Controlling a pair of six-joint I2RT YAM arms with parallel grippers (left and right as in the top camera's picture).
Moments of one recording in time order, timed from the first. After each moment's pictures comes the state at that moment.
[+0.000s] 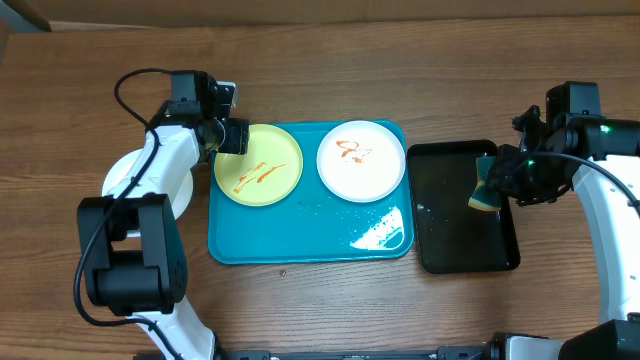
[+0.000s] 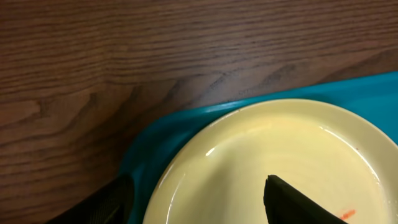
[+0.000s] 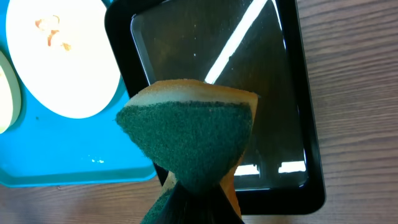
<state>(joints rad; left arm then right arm) 0.02 1.92 1.29 -0.46 0.14 0.11 -0.10 1.49 1.33 -1.26 -0.26 0.15</state>
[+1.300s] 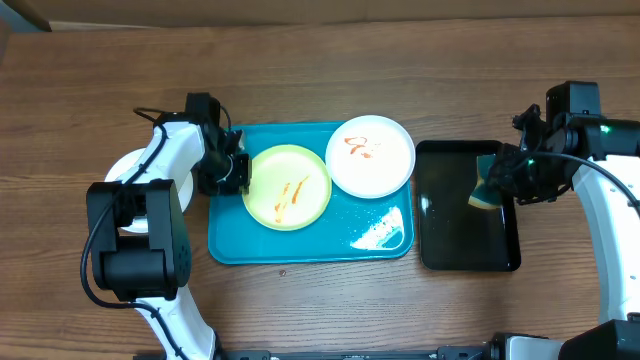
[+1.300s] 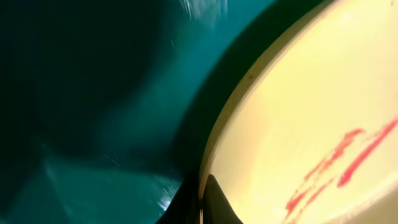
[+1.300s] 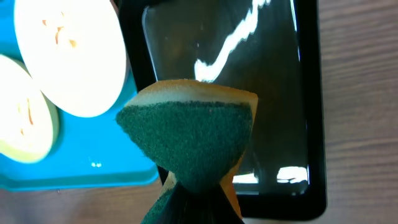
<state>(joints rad) 0.01 1.99 1.32 -0.95 0.25 -0.04 -0.10 1.49 1.33 -1.24 -0.26 0.15</state>
